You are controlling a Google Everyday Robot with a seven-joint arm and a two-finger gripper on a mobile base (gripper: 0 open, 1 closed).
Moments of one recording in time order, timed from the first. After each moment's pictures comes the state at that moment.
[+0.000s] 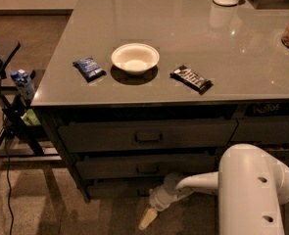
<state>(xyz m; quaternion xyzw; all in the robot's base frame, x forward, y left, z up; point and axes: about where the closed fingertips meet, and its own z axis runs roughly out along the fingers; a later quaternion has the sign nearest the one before) 0.475 -0.019 0.215 -0.54 0.79 0.25 0.14</state>
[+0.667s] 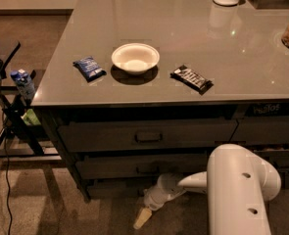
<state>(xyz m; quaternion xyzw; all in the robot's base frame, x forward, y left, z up) 0.482 0.002 0.191 -0.55 0.78 0.25 0.13</state>
